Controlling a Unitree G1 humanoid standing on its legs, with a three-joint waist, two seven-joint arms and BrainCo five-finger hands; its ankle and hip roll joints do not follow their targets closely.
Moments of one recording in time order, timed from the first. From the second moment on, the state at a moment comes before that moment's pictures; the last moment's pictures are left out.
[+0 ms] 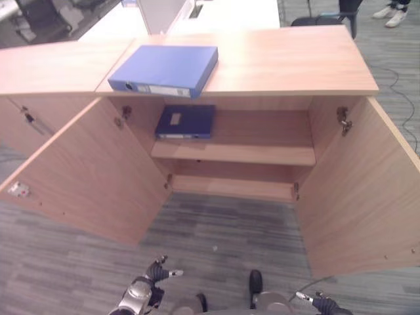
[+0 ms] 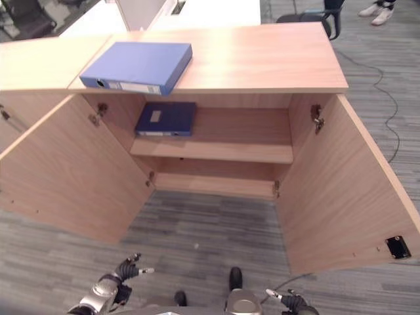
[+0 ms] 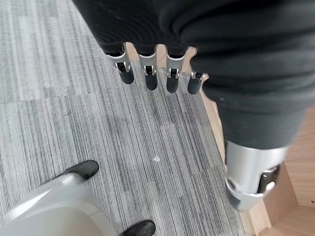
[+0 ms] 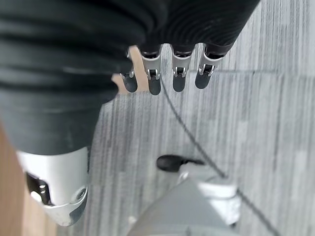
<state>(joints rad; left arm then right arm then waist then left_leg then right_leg) -0.09 0.28 -0.31 1.12 -0.06 -0.13 0.02 -0.02 -0.35 0.12 1.31 0.29 -0.06 0.00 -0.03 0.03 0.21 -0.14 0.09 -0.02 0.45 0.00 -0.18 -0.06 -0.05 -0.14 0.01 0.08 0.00</state>
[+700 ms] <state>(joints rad) -0.09 0.28 -0.29 1.15 -0.09 -0.13 0.03 -0.02 -0.26 0.13 1.37 0.25 -0.04 0.00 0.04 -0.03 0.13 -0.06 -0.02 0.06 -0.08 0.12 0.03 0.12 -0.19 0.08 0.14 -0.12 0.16</state>
